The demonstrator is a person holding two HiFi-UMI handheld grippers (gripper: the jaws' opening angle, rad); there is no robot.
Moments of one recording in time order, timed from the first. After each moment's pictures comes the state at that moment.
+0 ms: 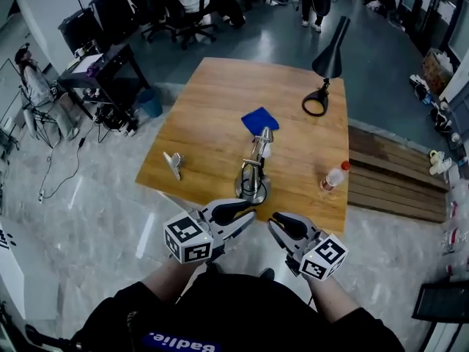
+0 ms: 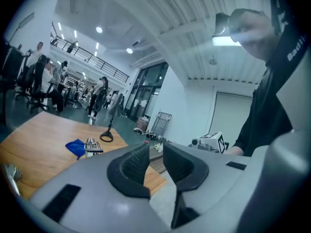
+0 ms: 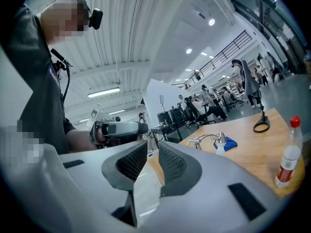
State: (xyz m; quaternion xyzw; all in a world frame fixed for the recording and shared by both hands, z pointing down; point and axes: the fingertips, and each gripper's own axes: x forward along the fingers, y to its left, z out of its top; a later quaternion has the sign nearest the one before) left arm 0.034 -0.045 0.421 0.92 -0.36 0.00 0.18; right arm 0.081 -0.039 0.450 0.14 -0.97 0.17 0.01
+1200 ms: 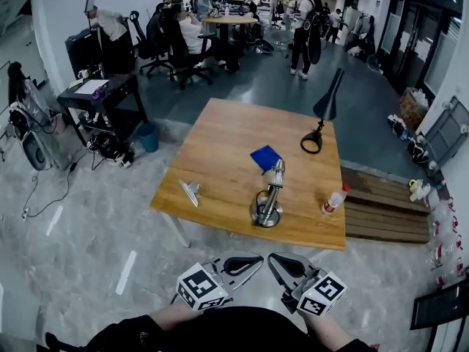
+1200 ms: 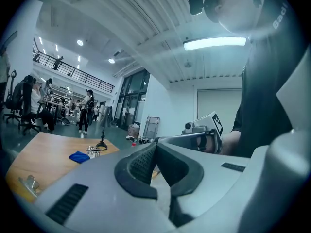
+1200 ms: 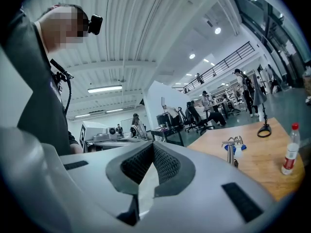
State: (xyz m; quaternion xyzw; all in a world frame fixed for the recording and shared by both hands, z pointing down) left arm -0.018 0.123 0.393 0.95 -0.31 0.00 0.08; right arm -0.007 0.112 0.387 0.18 -0.97 0.14 0.01
